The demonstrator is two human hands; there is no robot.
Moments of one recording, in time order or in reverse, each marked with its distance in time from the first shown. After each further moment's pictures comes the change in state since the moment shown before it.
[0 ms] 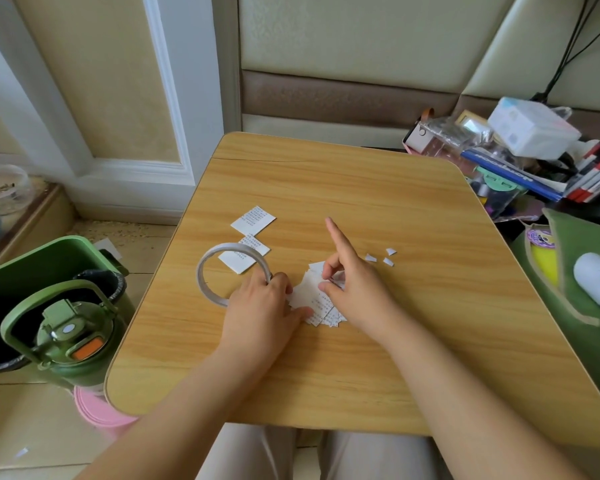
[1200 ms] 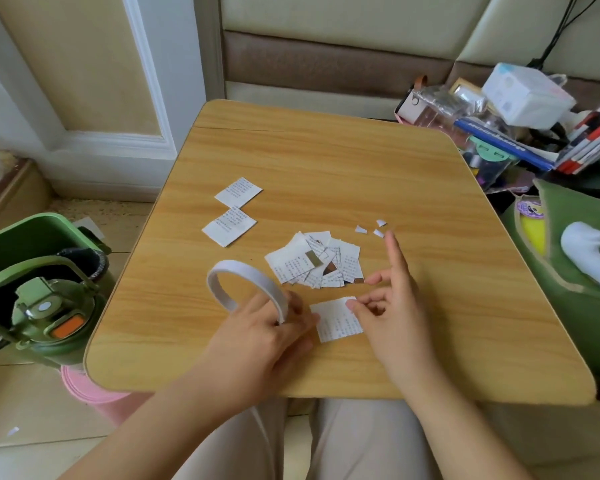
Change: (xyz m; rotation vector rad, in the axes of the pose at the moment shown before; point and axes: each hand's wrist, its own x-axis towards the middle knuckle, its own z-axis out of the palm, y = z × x) left_hand -0.053 -0.016 0.006 -0.051 -0.026 0.586; right_hand -0.080 0.013 0.004 0.104 0.424 0.131
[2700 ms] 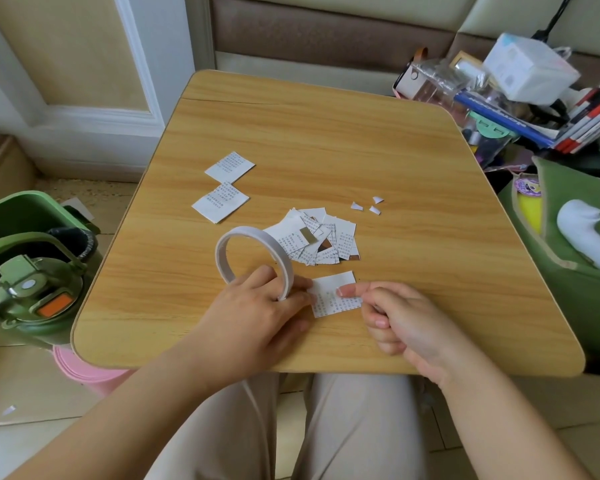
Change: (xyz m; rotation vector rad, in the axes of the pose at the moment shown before) left_hand 0.006 -0.003 0.002 0.032 -0.077 0.086; right_hand -0.009 -0.034 -0.035 0.356 -0.468 0.756
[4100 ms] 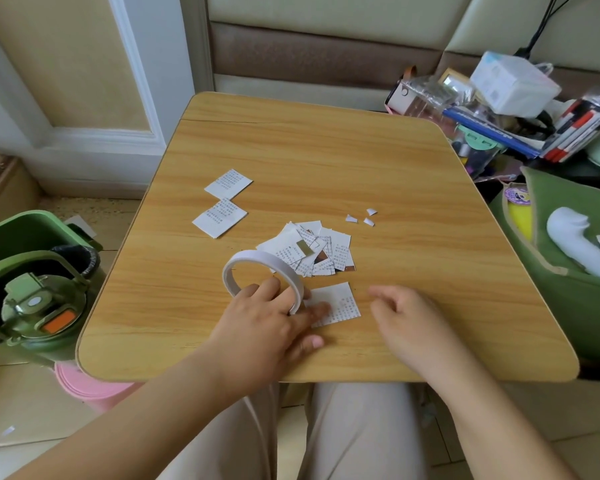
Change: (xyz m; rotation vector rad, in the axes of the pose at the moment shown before) left_hand 0.008 0.005 0.012 0.178 0.040 0.018; right_hand -0.009 -0.004 -0.003 -0.649 0.334 -0.227
